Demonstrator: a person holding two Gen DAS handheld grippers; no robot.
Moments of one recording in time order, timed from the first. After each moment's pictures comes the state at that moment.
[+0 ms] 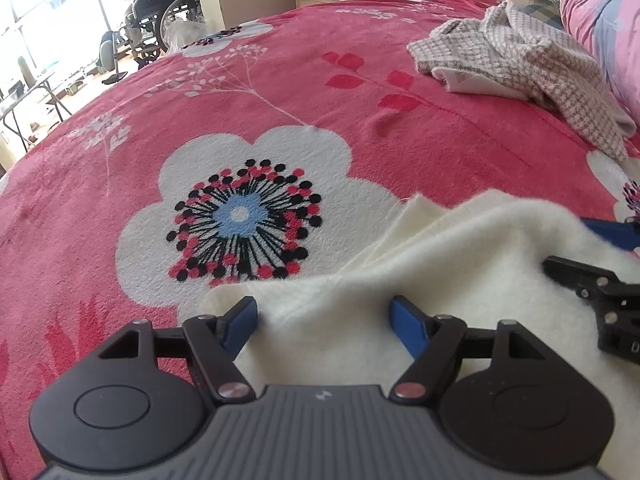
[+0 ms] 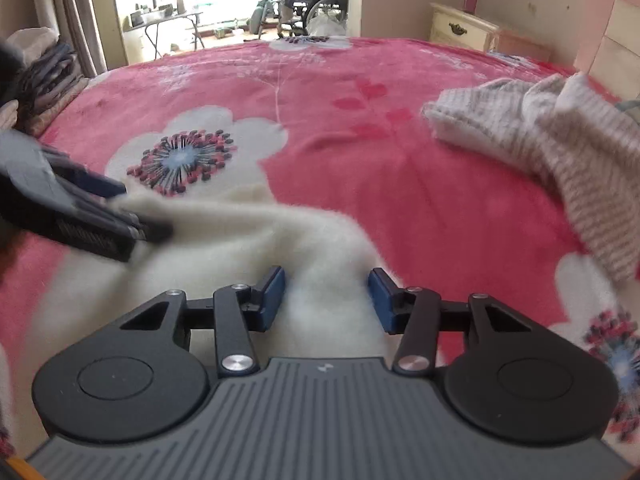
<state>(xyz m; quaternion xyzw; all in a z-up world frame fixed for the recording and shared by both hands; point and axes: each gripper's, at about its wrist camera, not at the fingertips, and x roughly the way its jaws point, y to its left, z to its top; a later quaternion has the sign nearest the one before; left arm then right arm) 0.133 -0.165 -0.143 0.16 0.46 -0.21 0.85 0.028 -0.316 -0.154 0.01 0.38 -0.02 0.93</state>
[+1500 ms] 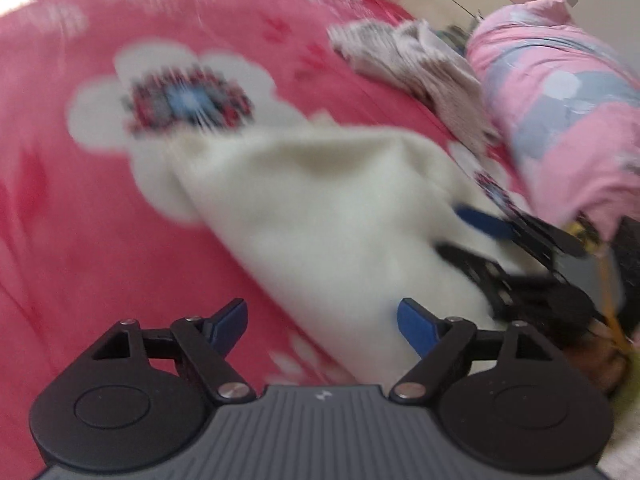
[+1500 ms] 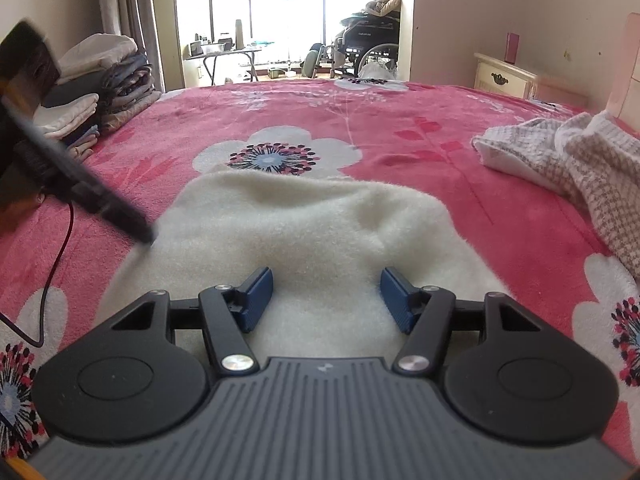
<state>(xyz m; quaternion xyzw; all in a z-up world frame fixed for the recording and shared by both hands) 0.081 -0.062 -0.145 -0.04 0.54 -0.40 0.74 -0.046 -0.276 -0.159 -0.01 0.31 0.06 0.95</state>
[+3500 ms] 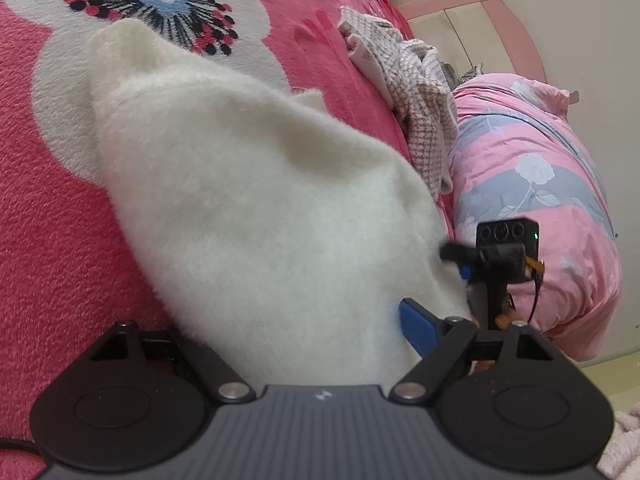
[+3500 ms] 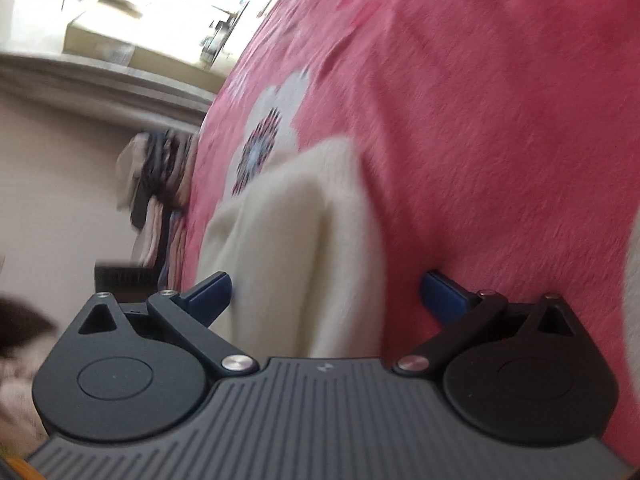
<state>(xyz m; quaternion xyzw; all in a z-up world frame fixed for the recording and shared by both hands) 0.132 -0.096 -0.212 -0.24 0.59 -0.42 0.65 0.054 -0.438 -0.220 0.40 0.48 0.23 0.75</state>
